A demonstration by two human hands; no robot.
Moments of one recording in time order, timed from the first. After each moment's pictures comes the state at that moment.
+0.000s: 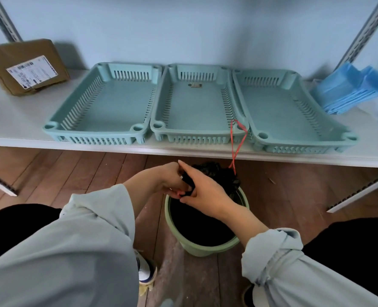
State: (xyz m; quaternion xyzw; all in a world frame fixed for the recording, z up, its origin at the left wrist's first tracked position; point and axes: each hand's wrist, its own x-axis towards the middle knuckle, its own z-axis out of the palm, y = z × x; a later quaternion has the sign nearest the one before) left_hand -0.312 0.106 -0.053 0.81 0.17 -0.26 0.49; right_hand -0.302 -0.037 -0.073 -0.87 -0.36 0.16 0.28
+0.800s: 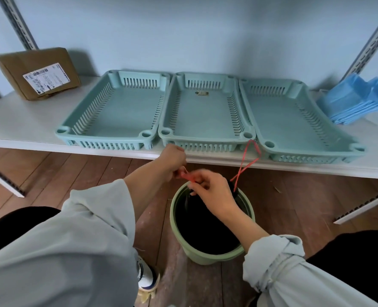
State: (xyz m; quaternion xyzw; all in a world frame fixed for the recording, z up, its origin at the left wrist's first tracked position) left_hand -0.298 0.109 -0.013 0.74 0.30 -0.04 0.60; right_hand -0.293 -0.028 -0.089 -0.81 -0.25 0.12 0.51
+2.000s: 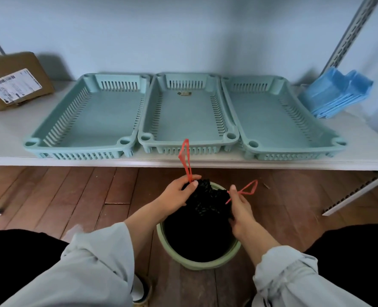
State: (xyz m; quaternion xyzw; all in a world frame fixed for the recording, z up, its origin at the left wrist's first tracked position) left_hand -0.308 0.074 -0.082 0.81 0.10 -0.10 0.57; right_hand -0.269 -0.090 -0.119 -0.60 0.28 0.21 0.72
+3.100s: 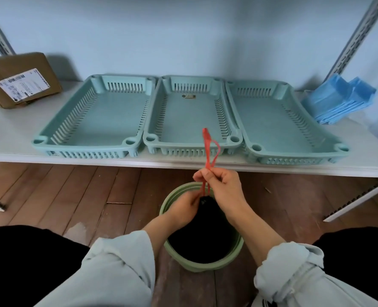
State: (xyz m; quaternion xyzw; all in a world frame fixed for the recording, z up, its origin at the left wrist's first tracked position) left_hand -0.311 0.060 -0.116 0.88 0.01 -0.03 0.48; right_hand -0.282 -0.054 -0.050 -0.73 -0.12 0.12 0.66
